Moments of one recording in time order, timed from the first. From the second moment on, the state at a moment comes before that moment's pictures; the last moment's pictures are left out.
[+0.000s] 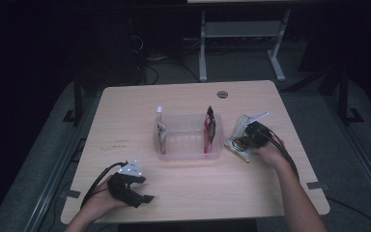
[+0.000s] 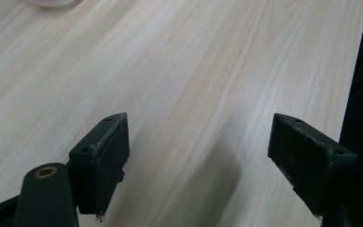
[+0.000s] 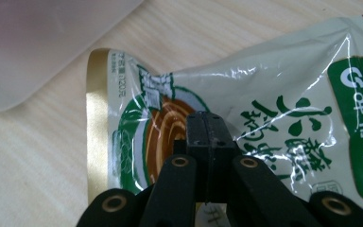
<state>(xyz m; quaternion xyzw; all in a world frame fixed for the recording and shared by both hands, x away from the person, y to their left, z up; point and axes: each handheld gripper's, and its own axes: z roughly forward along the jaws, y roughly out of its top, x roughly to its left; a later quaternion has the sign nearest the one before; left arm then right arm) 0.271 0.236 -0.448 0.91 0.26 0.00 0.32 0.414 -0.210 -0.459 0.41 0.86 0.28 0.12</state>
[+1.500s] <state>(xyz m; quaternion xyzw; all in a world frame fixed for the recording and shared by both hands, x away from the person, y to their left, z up) 0.270 0.233 -0.446 0.91 0.25 0.00 0.32 0.295 -0.140 -0.455 0.22 0.93 0.29 0.01</state>
